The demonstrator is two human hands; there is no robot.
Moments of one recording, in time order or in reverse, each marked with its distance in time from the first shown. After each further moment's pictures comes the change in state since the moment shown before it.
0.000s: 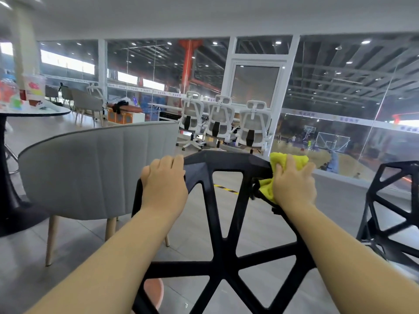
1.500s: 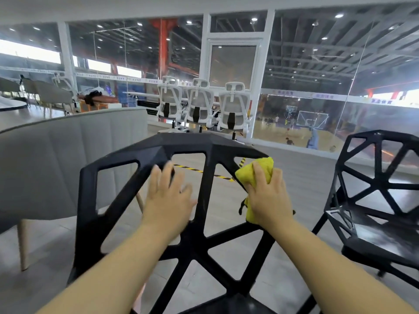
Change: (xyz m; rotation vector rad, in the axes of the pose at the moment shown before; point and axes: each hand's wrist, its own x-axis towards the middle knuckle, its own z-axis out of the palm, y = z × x) left_hand -0.043 0.045 0.074 0.304 -0.195 0.424; right_hand -0.042 0.085 0.035 -0.153 -0.047 -0.368
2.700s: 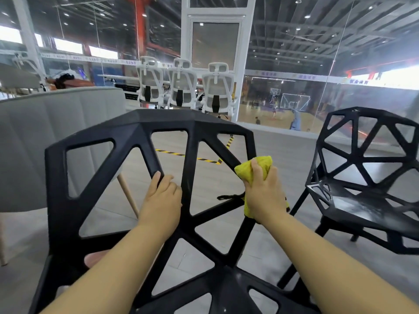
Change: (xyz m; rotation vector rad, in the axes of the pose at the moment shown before) left_hand -0.023 0.028 0.045 0.047 -0.070 0.106; right_hand -0.040 0.016 0.000 0.186 -0.038 0.231
